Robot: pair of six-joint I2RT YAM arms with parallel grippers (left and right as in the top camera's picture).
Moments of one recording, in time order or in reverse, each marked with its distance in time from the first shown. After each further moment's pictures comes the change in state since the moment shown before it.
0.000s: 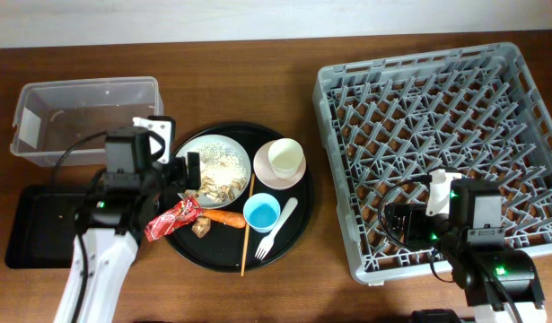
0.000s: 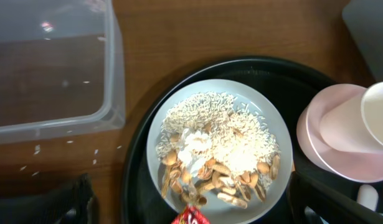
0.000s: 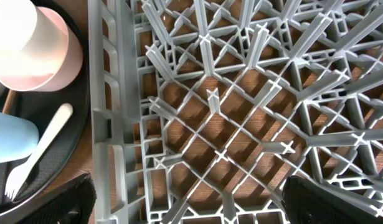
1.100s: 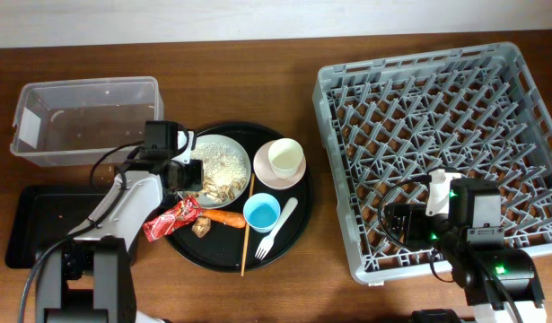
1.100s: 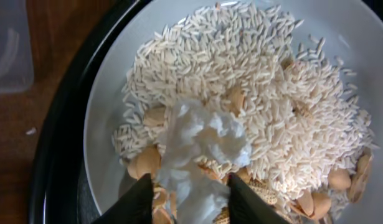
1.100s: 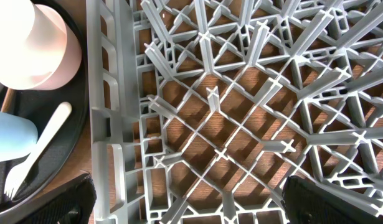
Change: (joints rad) left arm 0.000 0.465 0.000 0.126 0.029 -0.018; right arm 0.000 0.003 0.000 -0.003 0.000 0.000
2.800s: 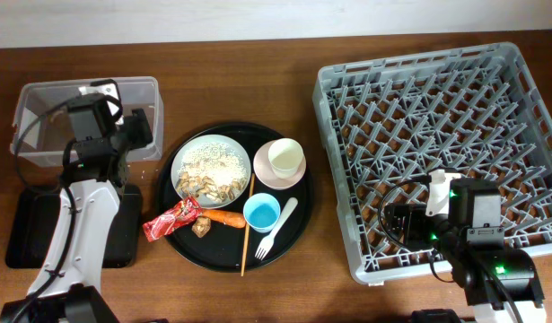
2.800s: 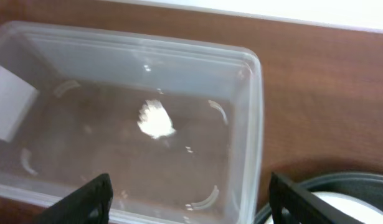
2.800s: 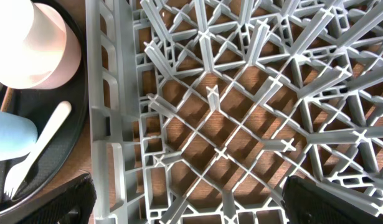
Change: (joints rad) left arm 0.212 -0.177 0.091 0.196 -0.136 -0.001; right arm 0.000 0.000 0.000 -0.004 0.000 0.000
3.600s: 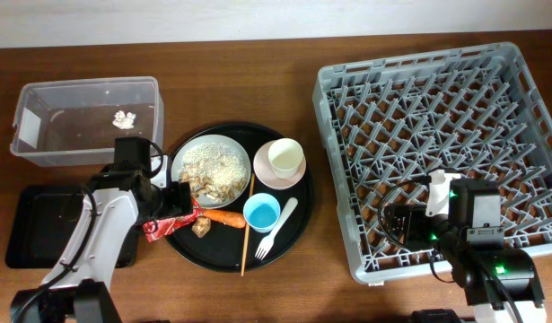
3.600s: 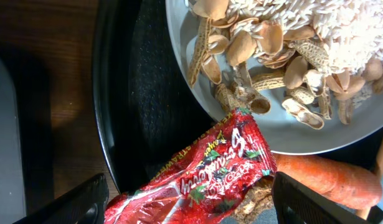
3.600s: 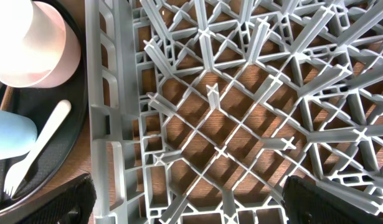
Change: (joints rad) left arm -0.088 0.001 -0.133 -0.547 0.174 -0.056; right arm 0.000 0.000 0.000 -0.003 0.000 0.000
